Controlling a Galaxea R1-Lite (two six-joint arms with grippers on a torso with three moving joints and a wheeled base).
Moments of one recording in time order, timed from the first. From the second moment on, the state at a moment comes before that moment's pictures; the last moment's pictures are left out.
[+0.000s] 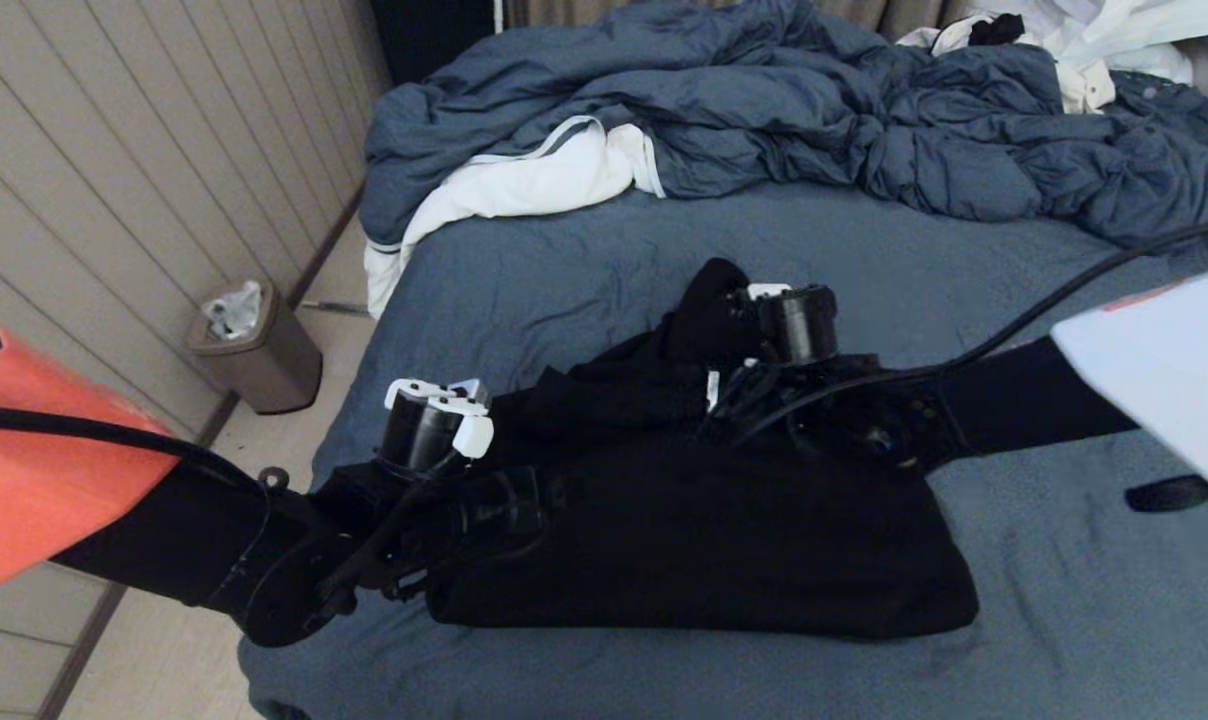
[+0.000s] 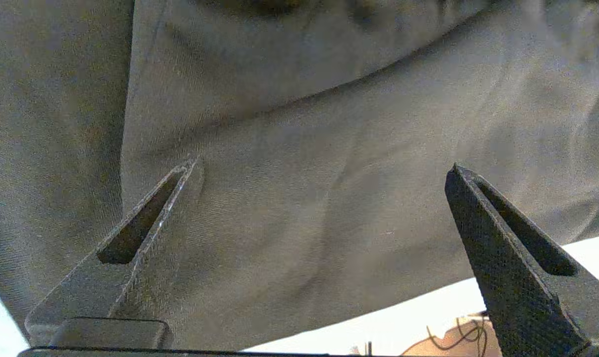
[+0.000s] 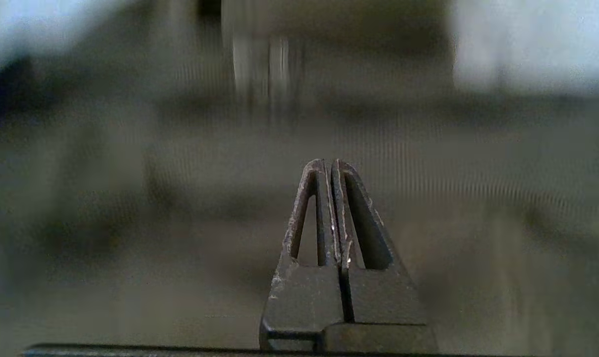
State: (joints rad) left arm -0.66 1.95 -0.85 -0.61 0.07 -0.52; right arm 0.45 2.04 -1.28 -0.35 -0.36 0.23
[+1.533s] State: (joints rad) left arm -0.77 1.97 -0.71 -0.70 0.07 -0.49; right arm 0.74 2.40 -1.77 -0.24 -0.39 0.23
